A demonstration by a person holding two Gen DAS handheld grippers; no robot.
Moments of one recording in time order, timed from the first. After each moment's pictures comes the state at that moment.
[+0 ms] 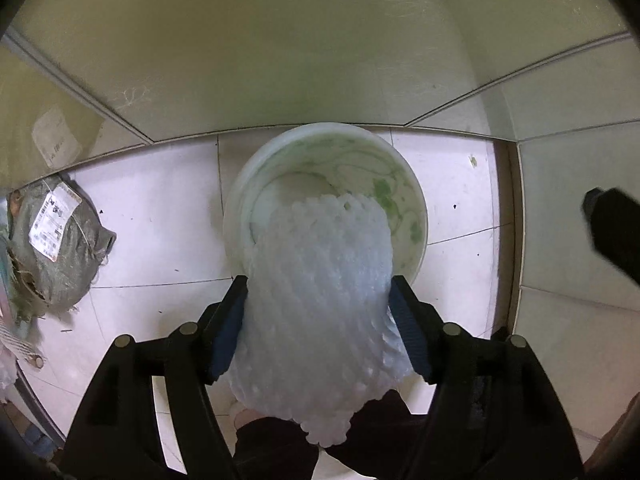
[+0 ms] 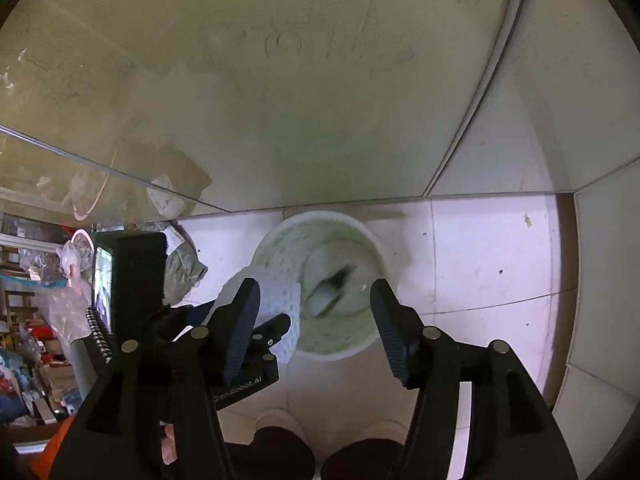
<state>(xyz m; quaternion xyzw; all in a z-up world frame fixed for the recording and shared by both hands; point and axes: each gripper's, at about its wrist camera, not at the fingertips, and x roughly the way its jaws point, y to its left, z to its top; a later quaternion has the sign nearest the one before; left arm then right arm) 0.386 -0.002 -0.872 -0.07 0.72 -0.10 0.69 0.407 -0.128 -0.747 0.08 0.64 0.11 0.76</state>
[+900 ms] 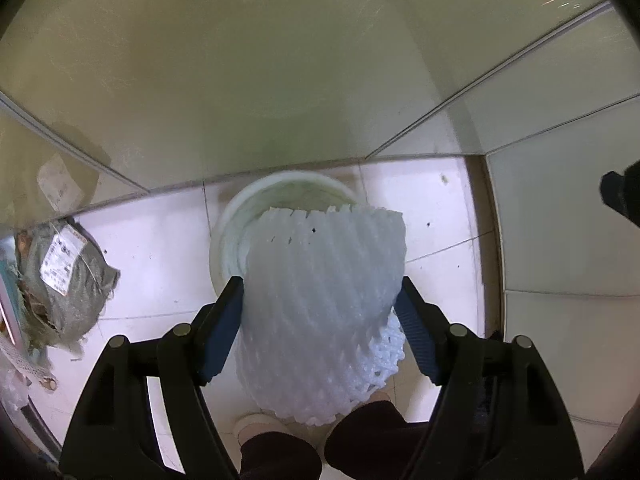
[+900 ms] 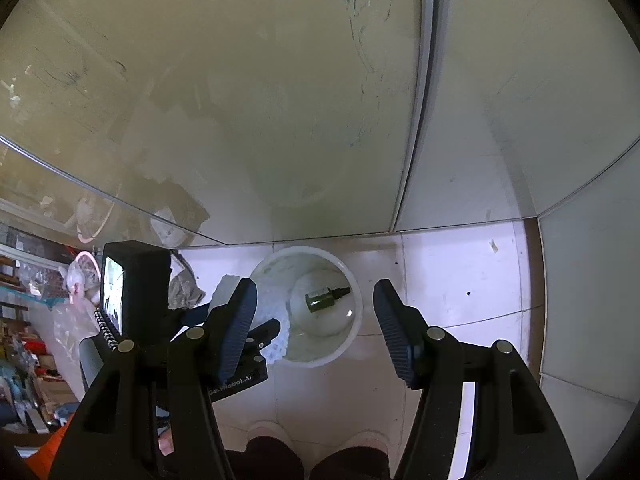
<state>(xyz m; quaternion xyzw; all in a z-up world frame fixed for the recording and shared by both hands) 0.387 -0.017 -0.816 -0.06 0.66 -0.13 0.73 0.404 -0.159 -0.696 0.08 0.59 0.10 0.80</state>
